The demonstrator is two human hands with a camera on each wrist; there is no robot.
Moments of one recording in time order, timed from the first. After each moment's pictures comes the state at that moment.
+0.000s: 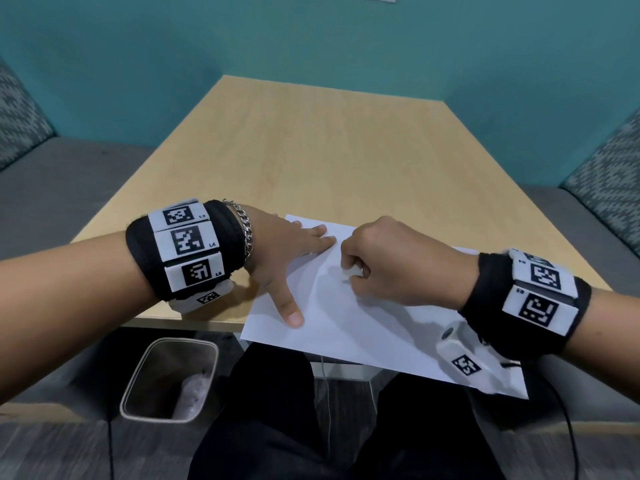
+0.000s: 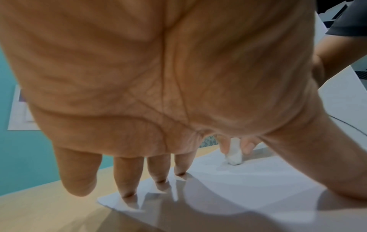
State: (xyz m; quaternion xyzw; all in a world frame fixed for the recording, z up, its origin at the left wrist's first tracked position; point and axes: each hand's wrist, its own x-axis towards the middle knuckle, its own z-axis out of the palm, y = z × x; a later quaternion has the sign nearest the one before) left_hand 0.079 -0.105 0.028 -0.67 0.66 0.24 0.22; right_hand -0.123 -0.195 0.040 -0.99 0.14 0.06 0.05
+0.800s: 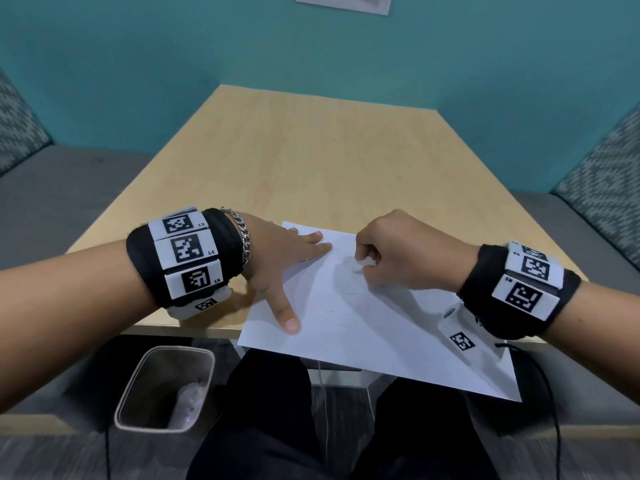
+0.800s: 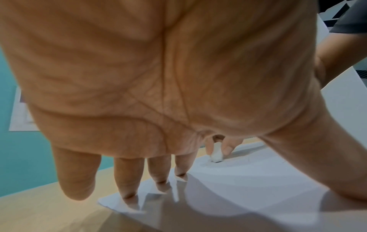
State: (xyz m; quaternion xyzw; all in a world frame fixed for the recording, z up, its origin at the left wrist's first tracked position) left_hand 0.075 -0.102 0.033 -0.68 0.65 0.24 0.23; right_hand -0.129 -0.218 0.046 -0.98 0.20 0.04 0.07
